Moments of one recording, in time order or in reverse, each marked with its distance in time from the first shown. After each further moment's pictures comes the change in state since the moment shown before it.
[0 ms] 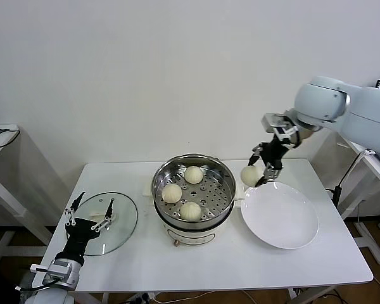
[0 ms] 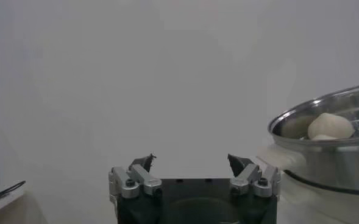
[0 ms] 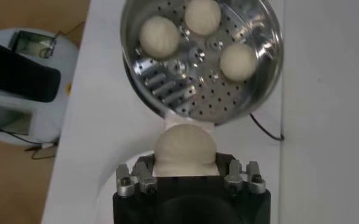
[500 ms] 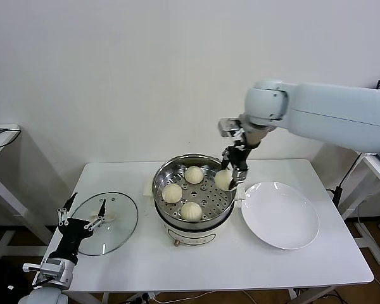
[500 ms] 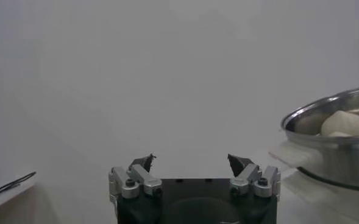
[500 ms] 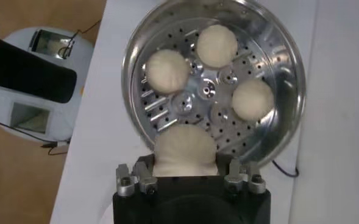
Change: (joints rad) left arm -0.006 0.003 -0.042 0.016 -0.031 0.008 0.008; right arm -0.094 0.257 0.002 -0.143 0.030 -0.038 0.018
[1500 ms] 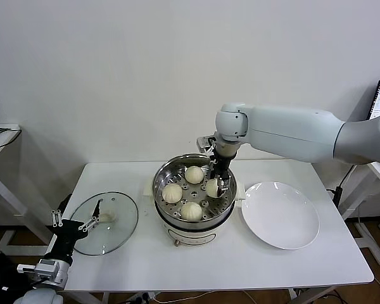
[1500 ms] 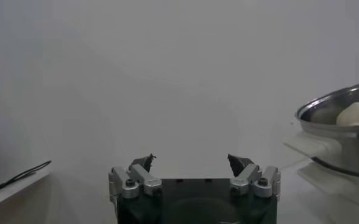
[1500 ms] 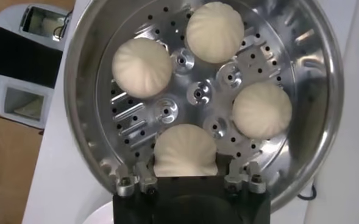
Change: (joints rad) left arm 0.000 -0.002 -0.029 0.016 -0.016 -0.001 0.009; right arm -0.193 0.147 0.045 -0.198 -0.126 -0.002 -0.022
